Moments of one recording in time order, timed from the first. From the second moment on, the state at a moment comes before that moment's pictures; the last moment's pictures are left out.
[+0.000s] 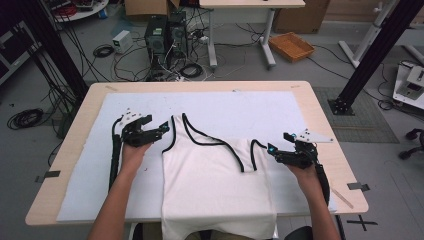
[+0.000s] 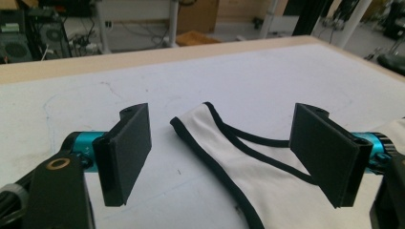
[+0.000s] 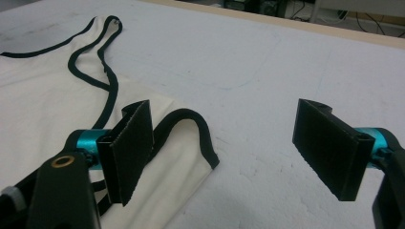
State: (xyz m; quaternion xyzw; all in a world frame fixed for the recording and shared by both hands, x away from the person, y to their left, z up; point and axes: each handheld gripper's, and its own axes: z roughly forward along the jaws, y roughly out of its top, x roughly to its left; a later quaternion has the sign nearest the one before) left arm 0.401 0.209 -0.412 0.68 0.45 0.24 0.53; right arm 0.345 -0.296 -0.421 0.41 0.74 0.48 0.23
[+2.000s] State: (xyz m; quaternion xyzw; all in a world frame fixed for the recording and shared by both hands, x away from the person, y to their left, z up) left arm 0.360 0.186 -0.436 0.76 0.26 0.16 0.58; right arm 0.336 -0.303 -0.429 0.42 0.74 0.47 0.21
